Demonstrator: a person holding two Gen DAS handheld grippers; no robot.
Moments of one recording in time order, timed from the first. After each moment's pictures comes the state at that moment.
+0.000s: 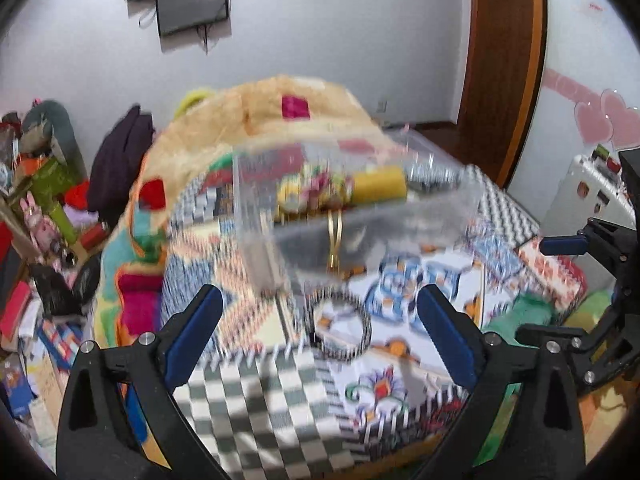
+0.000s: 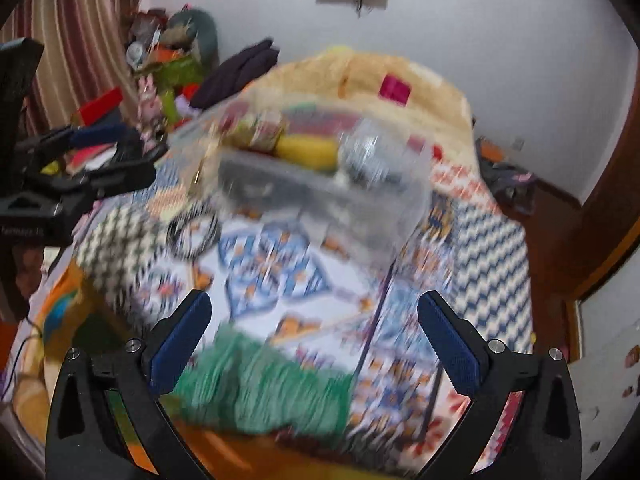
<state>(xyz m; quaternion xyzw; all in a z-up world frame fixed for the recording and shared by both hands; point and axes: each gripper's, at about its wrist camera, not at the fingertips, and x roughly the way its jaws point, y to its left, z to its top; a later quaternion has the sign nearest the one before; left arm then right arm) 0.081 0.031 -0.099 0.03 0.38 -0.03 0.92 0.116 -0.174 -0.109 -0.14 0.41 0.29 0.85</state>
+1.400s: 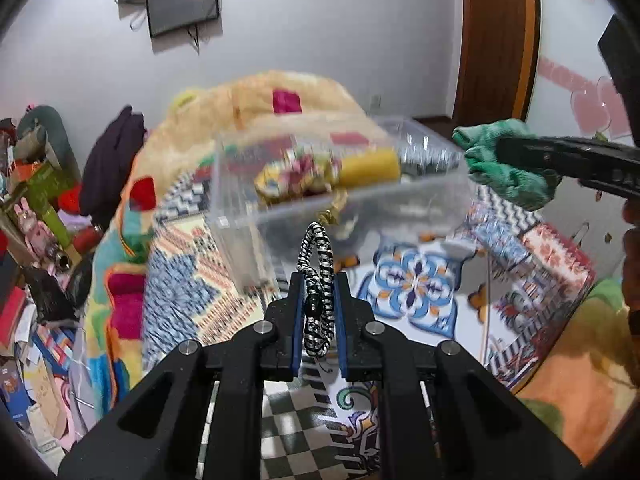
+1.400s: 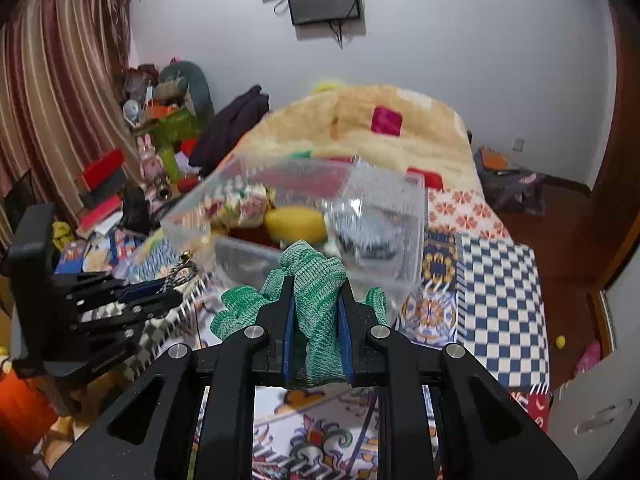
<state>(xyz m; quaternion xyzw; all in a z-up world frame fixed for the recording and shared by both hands) 0.085 0.017 -0.103 0.05 0.36 -0.04 0.93 0.155 -0.178 -0.068 -0.04 0.33 0.29 0.90</state>
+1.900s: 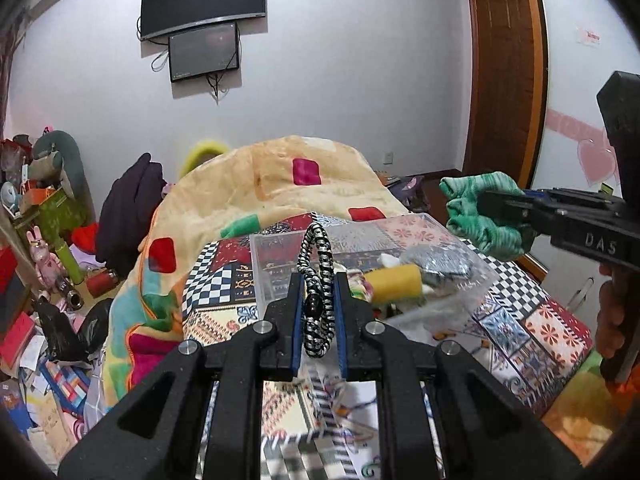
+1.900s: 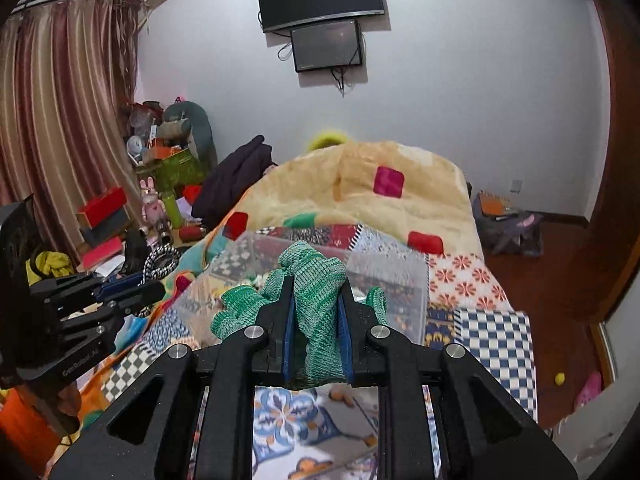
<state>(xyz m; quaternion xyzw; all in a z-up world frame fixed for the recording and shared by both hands) 0.118 0.036 -0.047 0.03 0.28 -0.03 0.96 0.175 -0.153 -0.029 -0.03 0.26 0.29 0.92</state>
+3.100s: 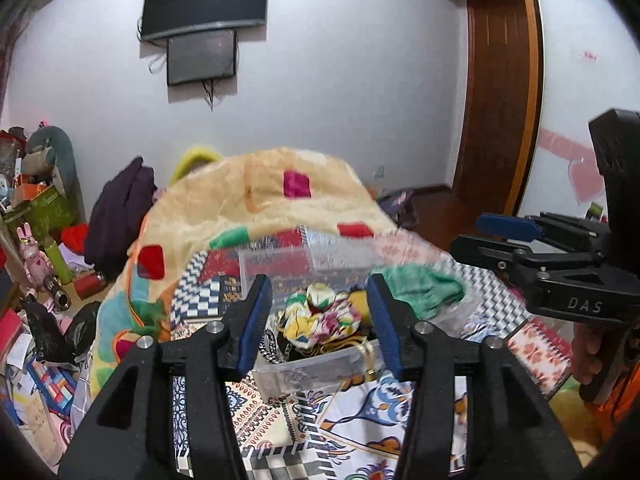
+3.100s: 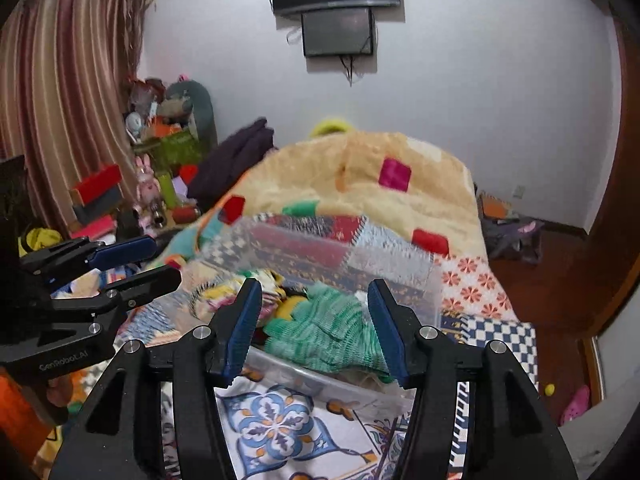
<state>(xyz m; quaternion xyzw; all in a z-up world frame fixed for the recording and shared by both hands) 0.104 0.035 -0.026 0.00 0.24 -0.04 0.97 0.172 -0.143 -0.027 -0.06 0.26 0.30 0.92</state>
